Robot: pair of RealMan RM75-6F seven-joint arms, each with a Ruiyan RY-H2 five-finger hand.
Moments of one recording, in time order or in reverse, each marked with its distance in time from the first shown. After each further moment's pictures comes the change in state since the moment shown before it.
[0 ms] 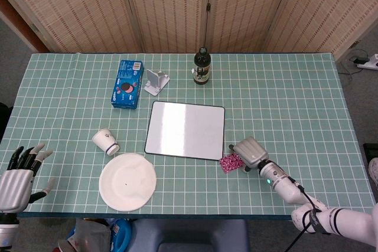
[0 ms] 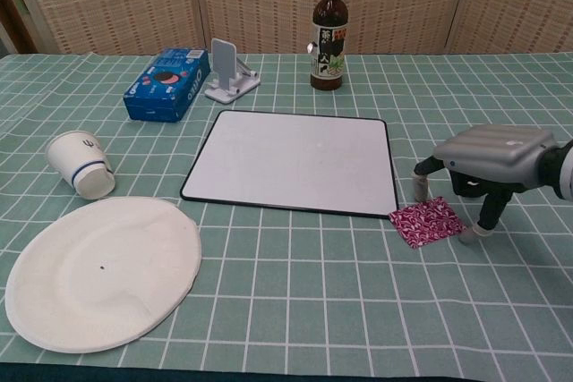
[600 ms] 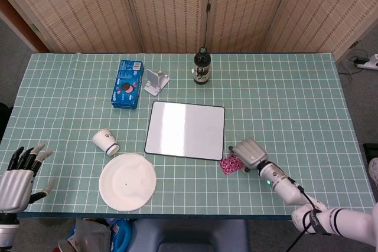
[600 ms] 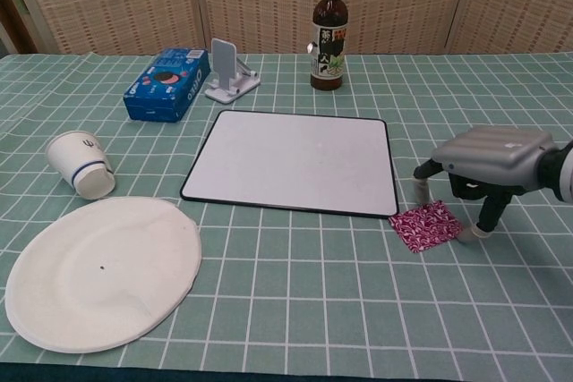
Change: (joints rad) left arm 0.001 -0.001 0.002 0.003 -0.003 -0.002 -0.001; right arm 0.004 0.003 -0.010 -0.007 -0.007 0.003 -0.004
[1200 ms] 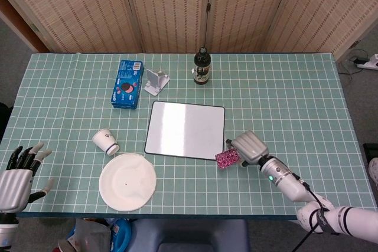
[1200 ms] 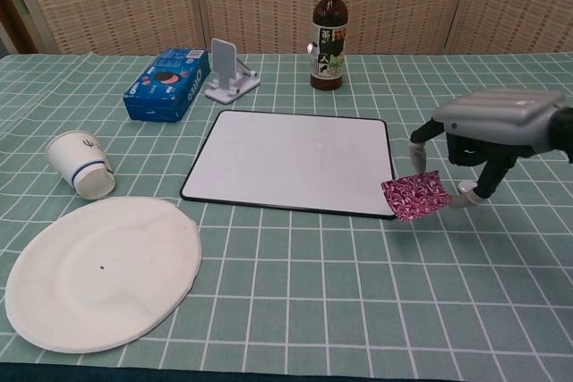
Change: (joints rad) left arm 0.001 0.004 -0.004 -0.003 0.002 0.008 -0.003; right arm 0.022 0.102 0.052 -0.114 -0.034 0.022 0.075
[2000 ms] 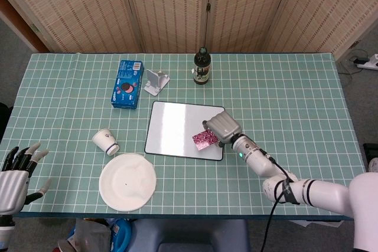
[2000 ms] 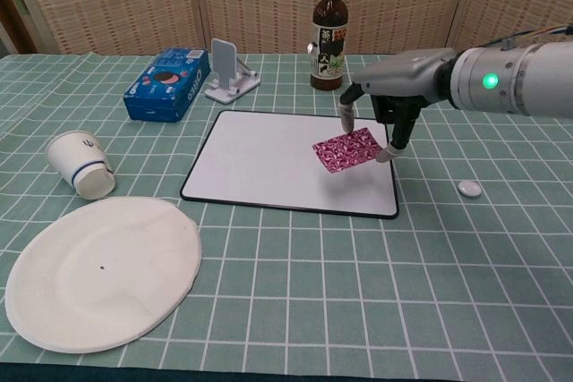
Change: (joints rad) left arm 0.013 0.019 0.003 -0.012 0.008 0.019 -0.004; right arm 0.267 -0.125 0.094 0.124 0.373 -0.147 -0.221
